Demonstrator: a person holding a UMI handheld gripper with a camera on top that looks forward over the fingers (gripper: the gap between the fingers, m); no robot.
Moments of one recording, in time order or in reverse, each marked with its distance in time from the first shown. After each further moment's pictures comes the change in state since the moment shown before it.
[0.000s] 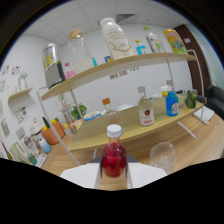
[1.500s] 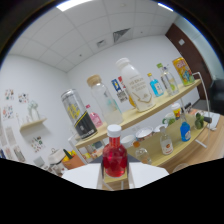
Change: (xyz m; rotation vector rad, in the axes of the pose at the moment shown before) arm -0.074 -0.114 -0.039 0.227 -0.133 0.141
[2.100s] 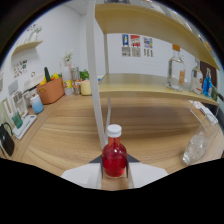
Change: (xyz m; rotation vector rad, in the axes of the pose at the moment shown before) arm 0.048 0.267 0.035 -0.469 0.200 -0.402
